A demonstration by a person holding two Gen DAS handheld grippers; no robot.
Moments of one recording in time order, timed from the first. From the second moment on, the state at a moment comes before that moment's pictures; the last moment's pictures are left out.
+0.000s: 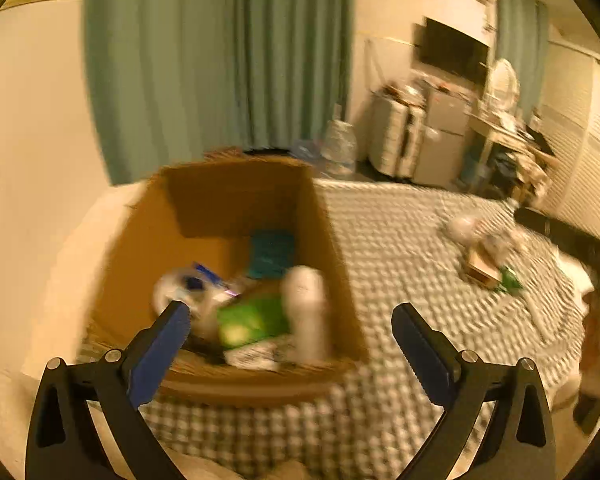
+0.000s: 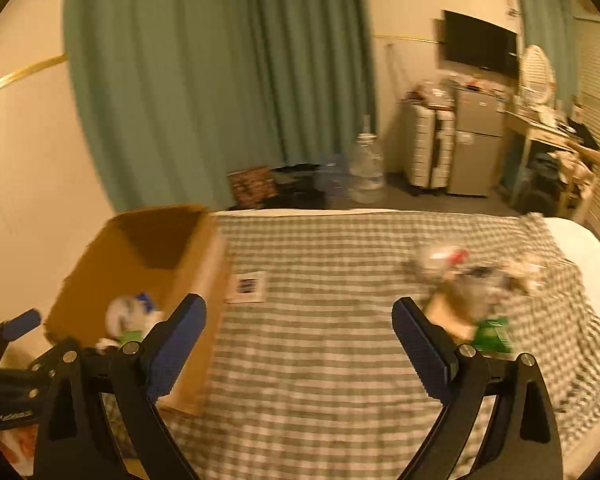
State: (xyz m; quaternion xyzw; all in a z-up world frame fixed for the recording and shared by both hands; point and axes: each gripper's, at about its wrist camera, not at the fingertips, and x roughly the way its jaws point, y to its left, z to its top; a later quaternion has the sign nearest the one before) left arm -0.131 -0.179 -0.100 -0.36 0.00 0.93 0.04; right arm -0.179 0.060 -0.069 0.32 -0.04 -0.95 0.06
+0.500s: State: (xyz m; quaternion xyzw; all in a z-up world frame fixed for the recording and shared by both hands) left arm -0.143 -0.064 -0.139 -0.38 -0.01 0.92 0.02; right arm -0.146 0.246 -0.112 0.33 -0.08 -0.93 -0.08
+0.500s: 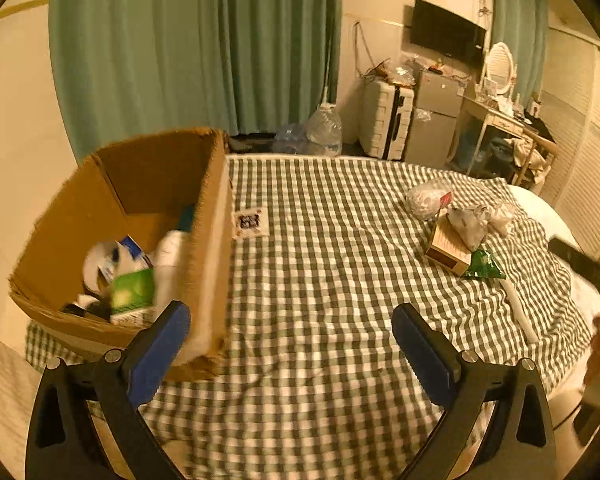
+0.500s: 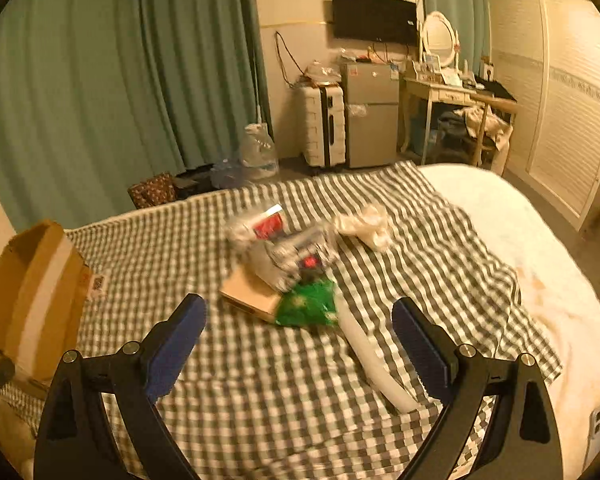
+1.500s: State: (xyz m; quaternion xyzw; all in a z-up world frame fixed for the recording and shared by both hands) left arm -0.371 -0.049 -0.295 -0.40 0.03 0.90 -0.15; right arm -0.263 0.288 -0.242 0.41 -0.08 -0.91 -0.03
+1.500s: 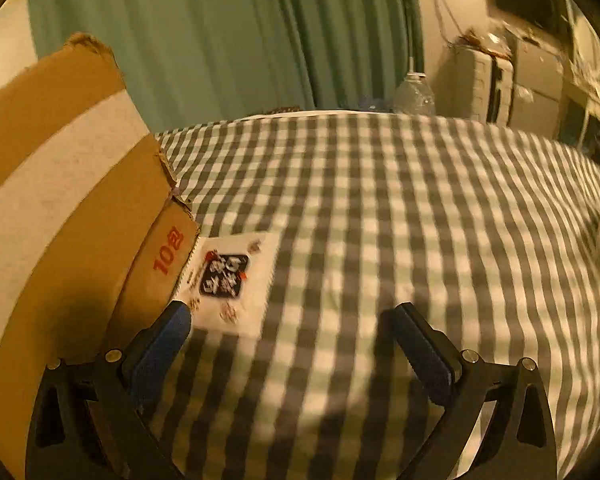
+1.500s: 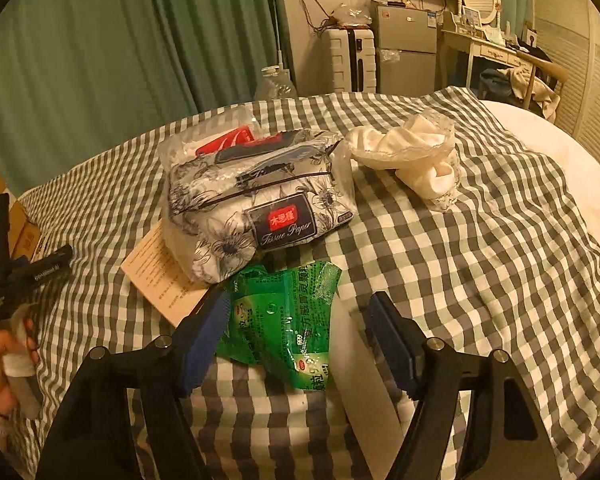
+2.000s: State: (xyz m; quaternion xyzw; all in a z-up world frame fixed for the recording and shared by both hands) left arm -0.380 -0.102 -0.292 -0.44 -0.03 0.89 -0.10; right arm -0.261 0.271 -0.248 0.42 -0.06 -0.91 -0.03
